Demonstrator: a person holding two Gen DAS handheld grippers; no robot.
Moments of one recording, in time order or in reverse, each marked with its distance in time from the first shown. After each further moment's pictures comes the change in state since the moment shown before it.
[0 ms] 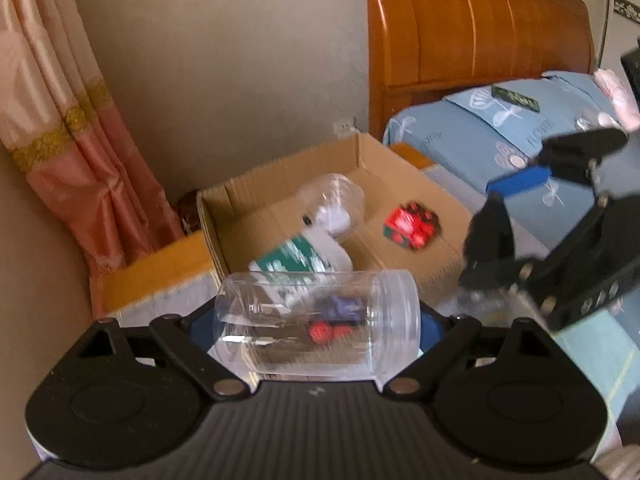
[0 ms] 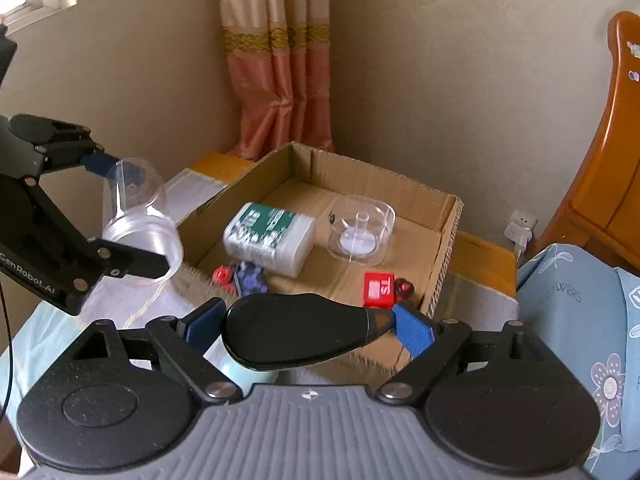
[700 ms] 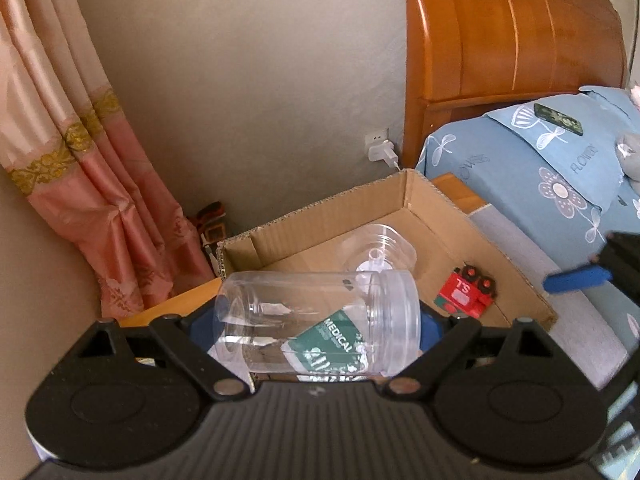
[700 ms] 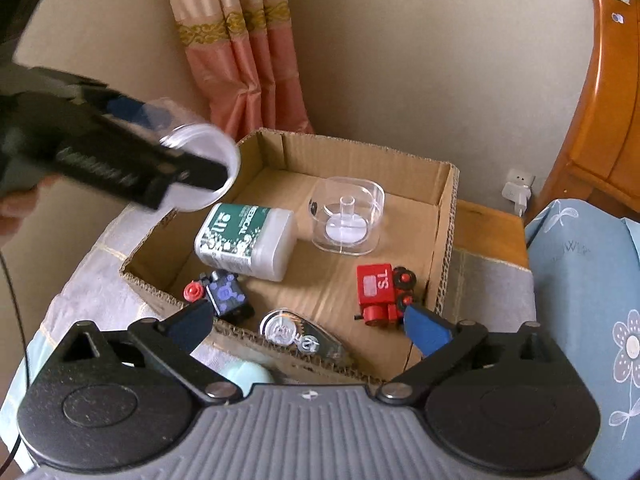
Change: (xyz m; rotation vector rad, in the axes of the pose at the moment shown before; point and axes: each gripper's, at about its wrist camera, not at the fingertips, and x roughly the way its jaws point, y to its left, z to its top) left arm 0.057 0.024 0.059 -0.039 0.016 0.057; right arm 0.029 -0.015 -0.001 0.123 0.048 0.005
